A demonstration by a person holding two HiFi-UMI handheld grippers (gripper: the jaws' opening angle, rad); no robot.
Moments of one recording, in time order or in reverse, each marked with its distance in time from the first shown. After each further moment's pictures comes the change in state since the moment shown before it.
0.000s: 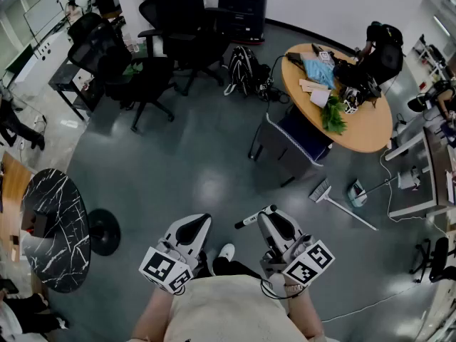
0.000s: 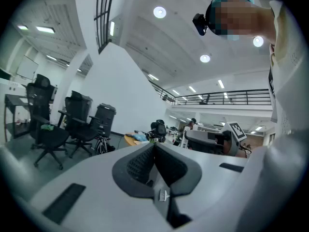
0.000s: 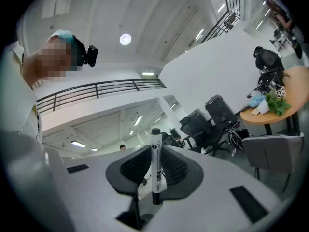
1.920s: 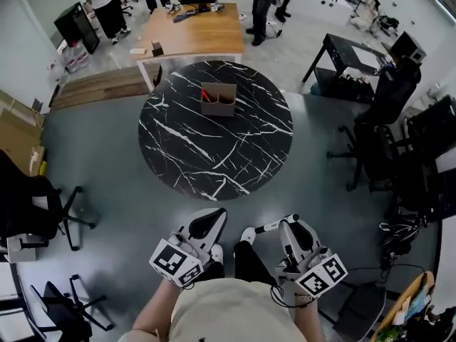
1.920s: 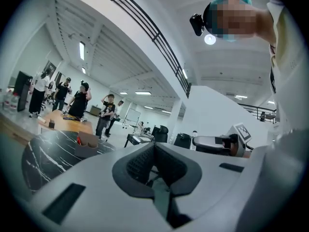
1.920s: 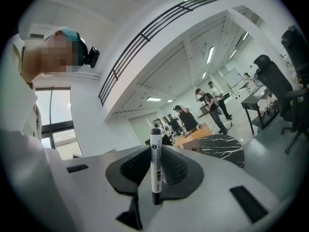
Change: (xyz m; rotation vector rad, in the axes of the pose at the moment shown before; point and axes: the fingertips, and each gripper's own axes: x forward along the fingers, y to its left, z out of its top) left arm -0.601 0.280 0.008 -0.144 -0.435 1.099; right arm 0.367 0.462 -0.356 -0.033 0.697 0.897
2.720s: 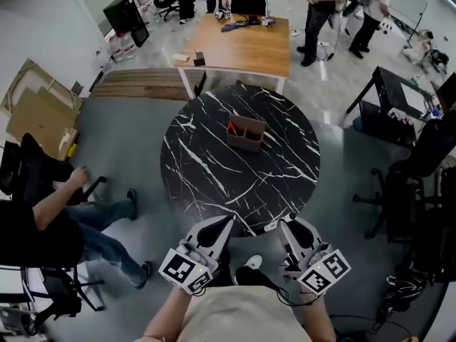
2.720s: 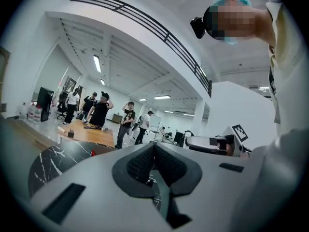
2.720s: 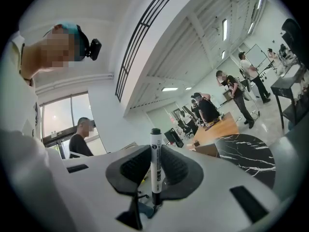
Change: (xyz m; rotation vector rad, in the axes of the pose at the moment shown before) left arm 0.109 0.077 0.046 0.006 -0.059 0.279; right arm 0.149 -0.092 0.064 0.009 0.148 0.289
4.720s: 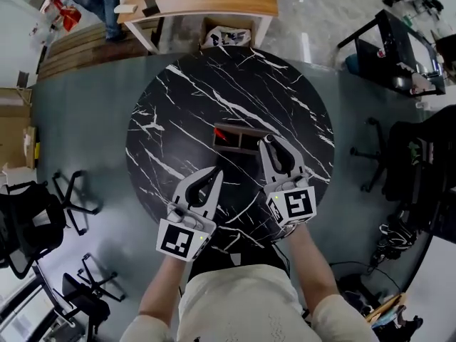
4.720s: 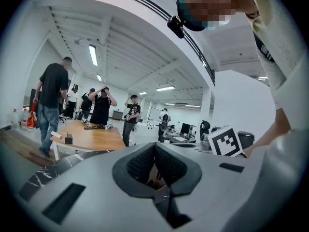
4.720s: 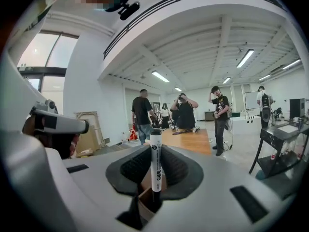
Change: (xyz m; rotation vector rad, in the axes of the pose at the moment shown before) left arm 0.230 0.287 -0.011 0.086 0.083 -0.001; right arm 0.328 -0.288 -0.022 -0.441 0.124 -0.380
